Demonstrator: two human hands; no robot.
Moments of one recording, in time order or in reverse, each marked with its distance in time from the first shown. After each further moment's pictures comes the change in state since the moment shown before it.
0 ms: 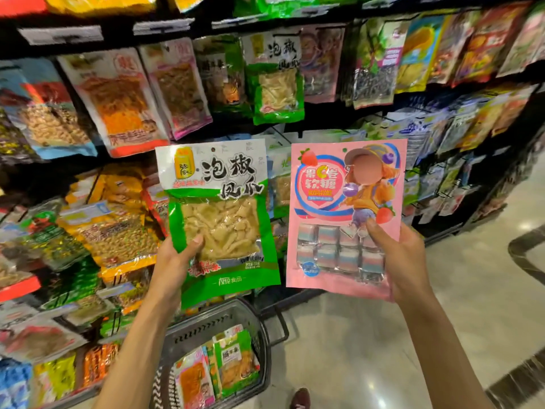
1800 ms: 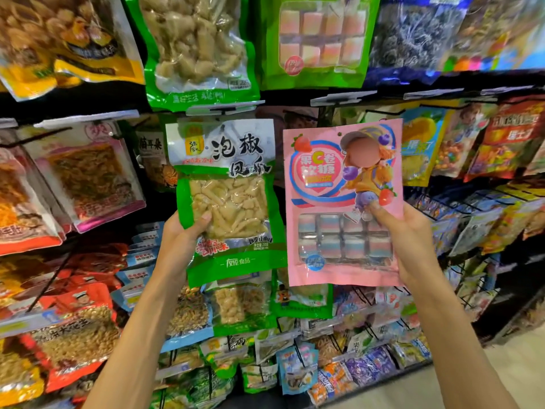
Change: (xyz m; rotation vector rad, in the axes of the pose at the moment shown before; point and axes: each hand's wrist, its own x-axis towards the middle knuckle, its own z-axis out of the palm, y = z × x) left_hand 0.271 0.098 0.286 -0.118 0.060 0.233; right_hand 0.413 -0.094 -0.024 0.009 -0.181 -0.248
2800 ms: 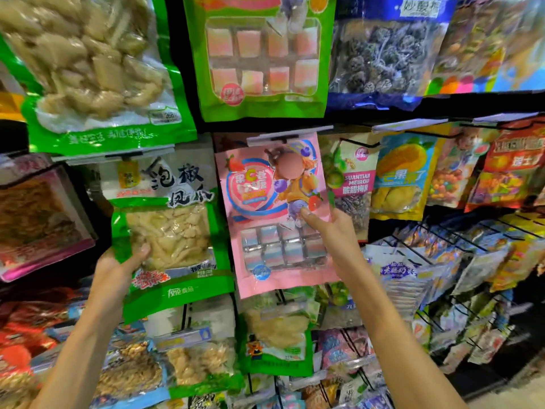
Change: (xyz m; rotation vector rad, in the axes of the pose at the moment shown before) left_hand 0.083 -0.043 0.016 0.082 0.243 -0.037; right_hand 0.142 0.046 0.036 0.030 -0.202 0.063
